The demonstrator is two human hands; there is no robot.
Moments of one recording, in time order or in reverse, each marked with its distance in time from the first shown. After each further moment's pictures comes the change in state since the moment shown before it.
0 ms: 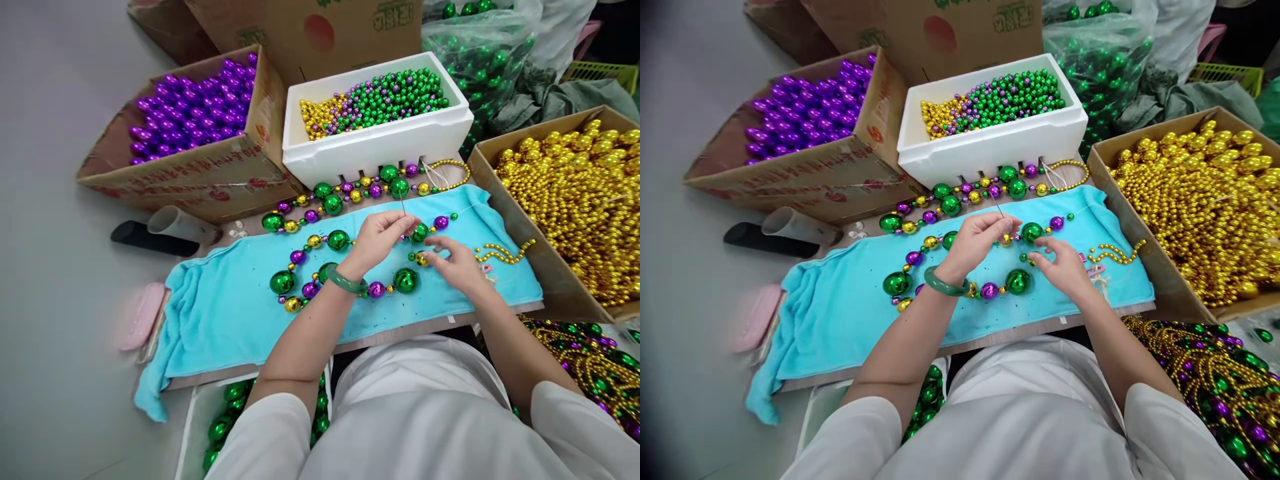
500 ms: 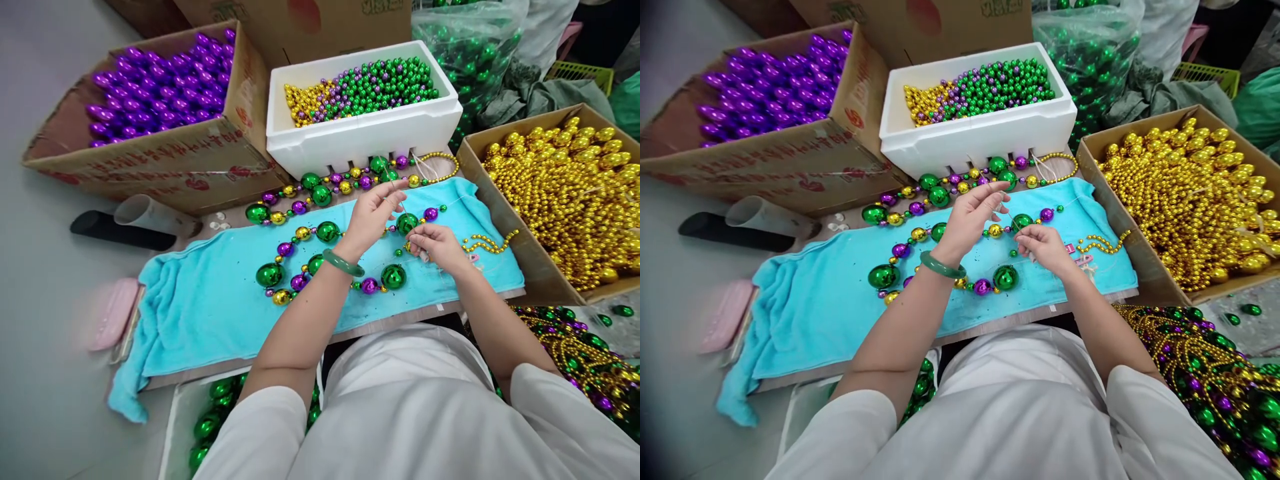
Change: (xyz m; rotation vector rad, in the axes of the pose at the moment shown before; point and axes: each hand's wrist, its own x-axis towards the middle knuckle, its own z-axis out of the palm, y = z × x) left_hand 0.018 -0.007 0.005 0.128 0.095 0.096; right_hand 0.017 -0.014 0.004 0.617 -0.168 0.145
